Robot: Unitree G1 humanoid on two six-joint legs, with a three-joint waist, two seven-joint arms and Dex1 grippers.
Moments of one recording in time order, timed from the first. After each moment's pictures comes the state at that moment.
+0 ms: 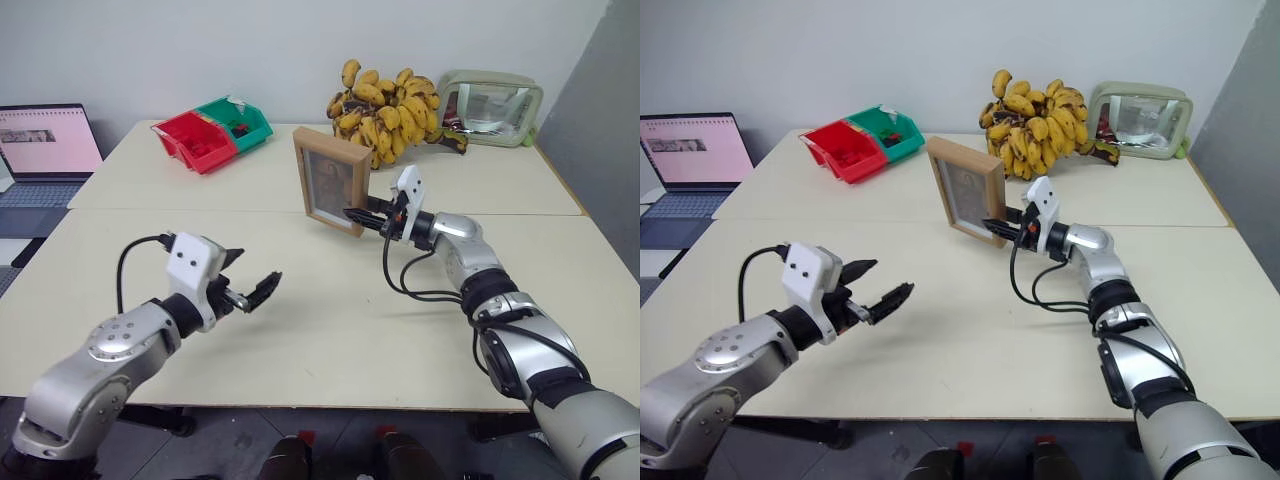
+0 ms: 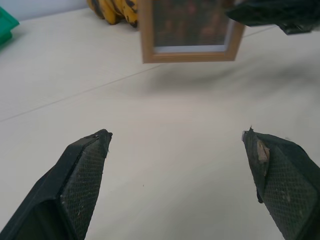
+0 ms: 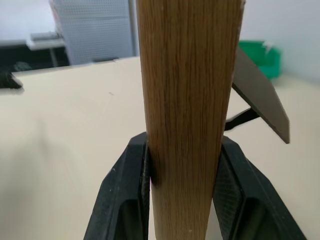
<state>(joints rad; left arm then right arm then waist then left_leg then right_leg) -0.01 0.81 0.10 -0.58 -0.72 0.56 -0.25 -1.12 -0.21 0.07 1.10 0.33 -0.01 1.09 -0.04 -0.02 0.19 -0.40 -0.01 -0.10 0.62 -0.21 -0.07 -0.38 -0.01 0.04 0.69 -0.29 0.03</state>
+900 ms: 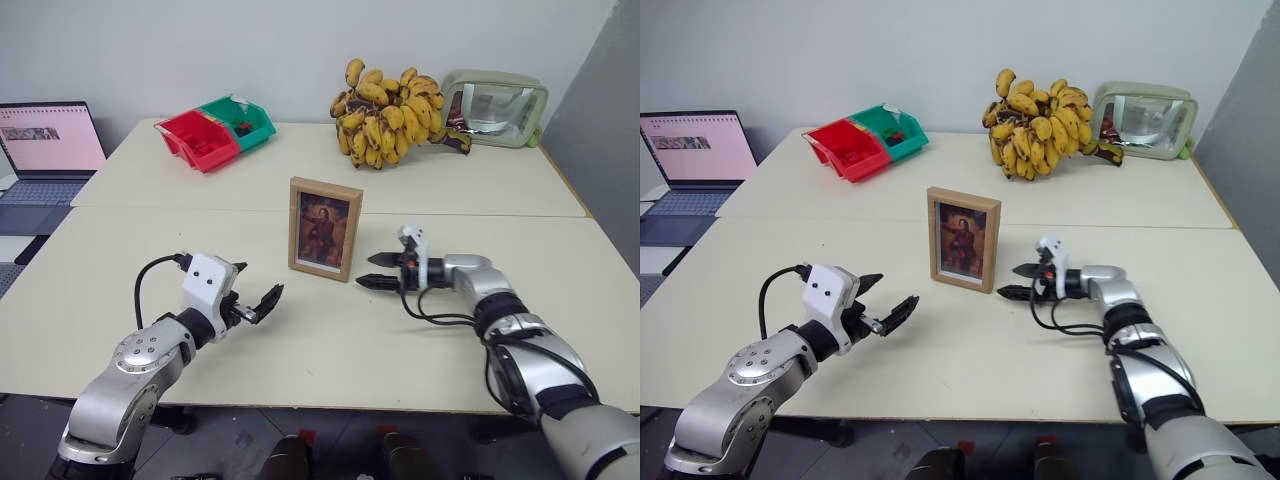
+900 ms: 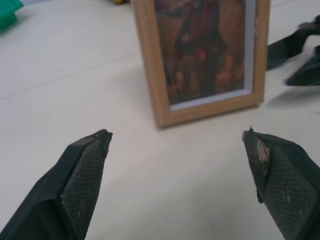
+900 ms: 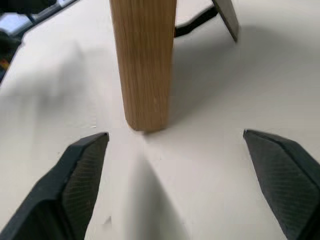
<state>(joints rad) -0.03 0.66 0.08 -0.42 -0.48 0.53 -0.39 -0.87 -0.35 0.08 0.94 0.12 0.12 1.23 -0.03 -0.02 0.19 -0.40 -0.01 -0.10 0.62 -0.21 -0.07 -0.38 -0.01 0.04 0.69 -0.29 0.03</state>
